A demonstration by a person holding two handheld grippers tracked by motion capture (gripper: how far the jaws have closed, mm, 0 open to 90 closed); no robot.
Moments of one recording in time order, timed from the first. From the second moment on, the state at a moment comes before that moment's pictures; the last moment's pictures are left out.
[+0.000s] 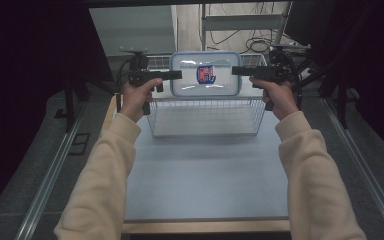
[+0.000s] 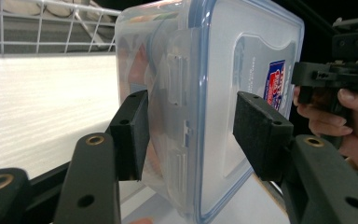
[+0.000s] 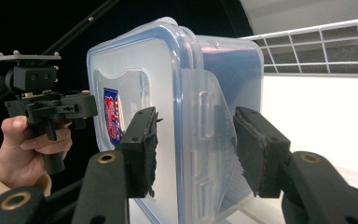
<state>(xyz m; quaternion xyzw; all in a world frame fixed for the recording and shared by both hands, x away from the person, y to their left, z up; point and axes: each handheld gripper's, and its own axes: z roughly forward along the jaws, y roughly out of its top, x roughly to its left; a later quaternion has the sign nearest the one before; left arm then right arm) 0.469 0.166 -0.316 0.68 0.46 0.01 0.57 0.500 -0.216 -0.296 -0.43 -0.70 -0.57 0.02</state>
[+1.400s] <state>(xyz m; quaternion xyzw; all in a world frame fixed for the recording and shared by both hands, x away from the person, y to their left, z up) 0.499 0.173 -0.336 0.60 0.52 -0.01 0.61 0.520 -0.218 -0.309 -0.53 -0.64 -0.56 -0.01</state>
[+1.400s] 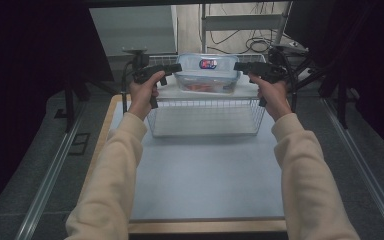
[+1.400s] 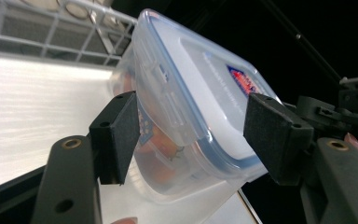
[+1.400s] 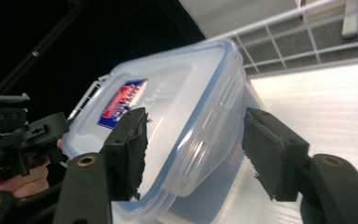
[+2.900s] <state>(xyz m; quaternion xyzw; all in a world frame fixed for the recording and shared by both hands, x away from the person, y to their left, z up) 0.313 0.159 -0.447 0.73 0.42 0.03 0.55 0.342 -0.266 -0.438 -0.37 -0.76 -0.54 -0.06</state>
